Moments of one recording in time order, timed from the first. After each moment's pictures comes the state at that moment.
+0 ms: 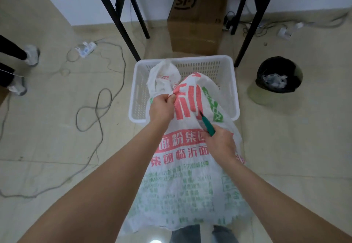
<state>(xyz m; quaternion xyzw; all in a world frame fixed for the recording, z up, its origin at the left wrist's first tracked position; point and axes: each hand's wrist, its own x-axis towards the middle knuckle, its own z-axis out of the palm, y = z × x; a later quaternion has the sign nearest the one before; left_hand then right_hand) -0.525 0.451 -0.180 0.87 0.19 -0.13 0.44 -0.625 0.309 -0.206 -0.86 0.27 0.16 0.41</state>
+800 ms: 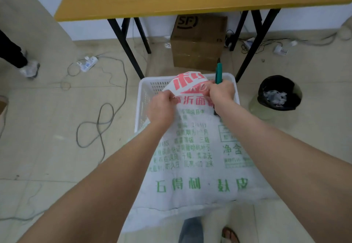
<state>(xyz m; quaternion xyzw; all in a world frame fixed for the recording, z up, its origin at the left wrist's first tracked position) -0.451 0.484 -0.121 0.97 0.04 -0.03 0.24 -0.435 0.335 -0.110 -0.72 0.40 0.03 0.56</state>
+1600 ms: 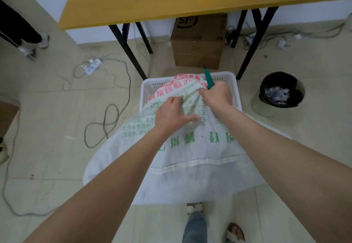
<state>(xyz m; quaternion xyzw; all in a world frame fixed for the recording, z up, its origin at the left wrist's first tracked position) -0.458 0.465 -0.111 0.96 -0.06 -0.19 0.21 -0.435 0.321 -0.111 -0.84 0.30 0.08 0.45</state>
